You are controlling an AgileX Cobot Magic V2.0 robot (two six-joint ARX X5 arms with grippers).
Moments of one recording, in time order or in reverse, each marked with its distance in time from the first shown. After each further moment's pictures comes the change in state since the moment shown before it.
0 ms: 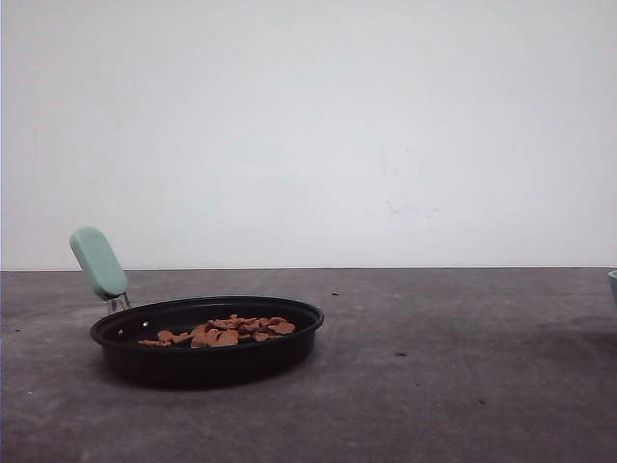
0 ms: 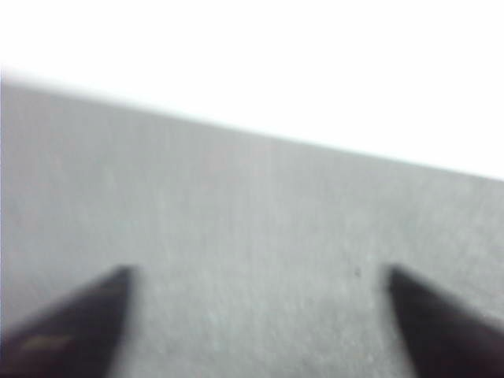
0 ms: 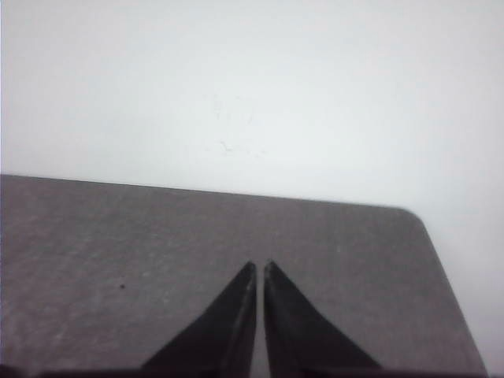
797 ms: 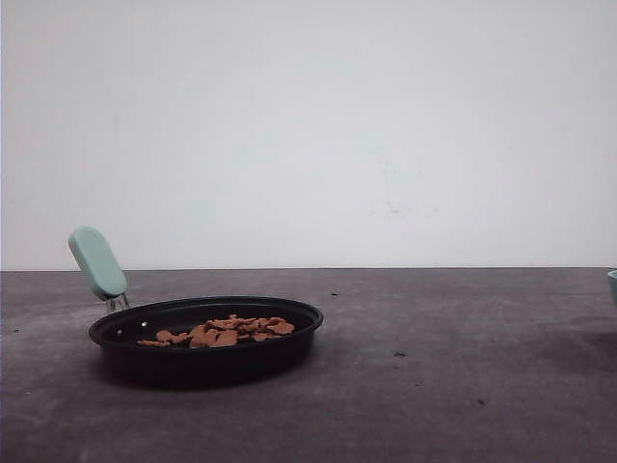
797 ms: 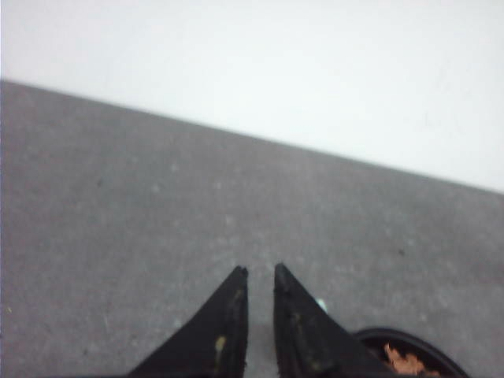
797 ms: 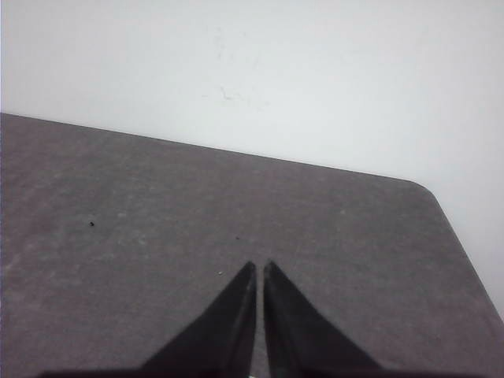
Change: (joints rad) left arm 0.014 -0.752 -0.580 -0.003 -0.093 0.008; right arm 0.000 -0.320 -0.612 0.300 0.000 -0.058
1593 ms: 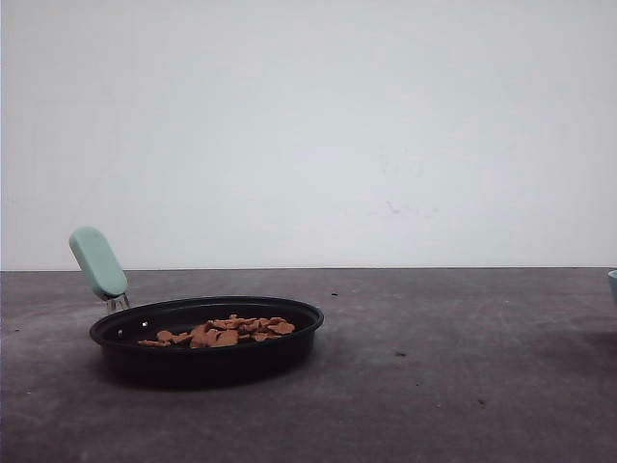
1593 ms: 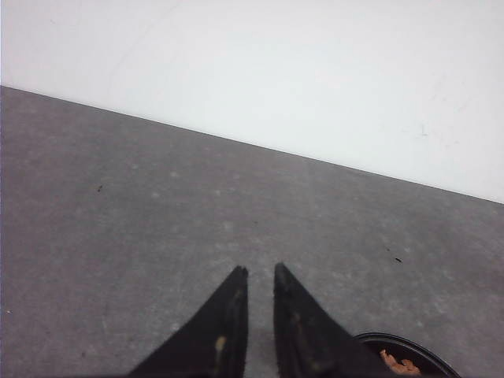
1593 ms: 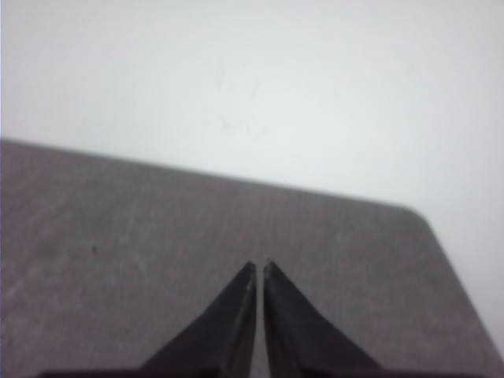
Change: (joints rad) left arm 0.000 -0.010 0.000 -0.004 -0.002 -0.010; right arm 0.001 -0.119 -0.011 0.010 0.009 0.000
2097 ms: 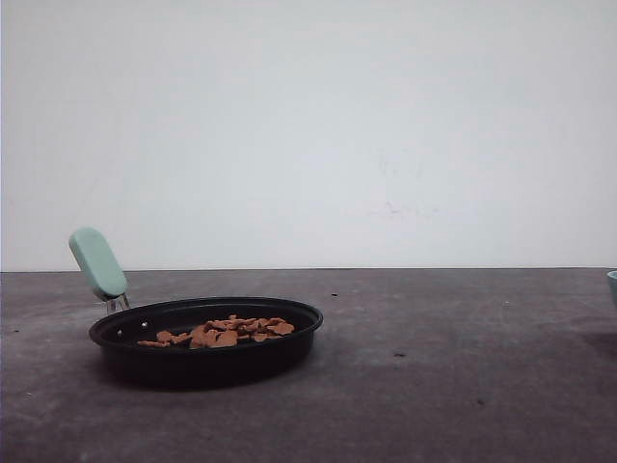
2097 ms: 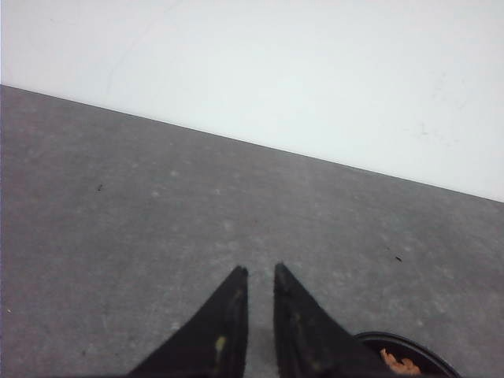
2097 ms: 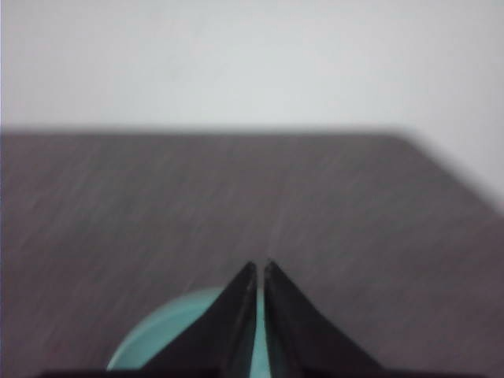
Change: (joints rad) left arm 0.000 0.000 0.000 0.000 -0.001 0.000; right arm 0.001 -0.188 -0.608 0.323 0.046 0.151
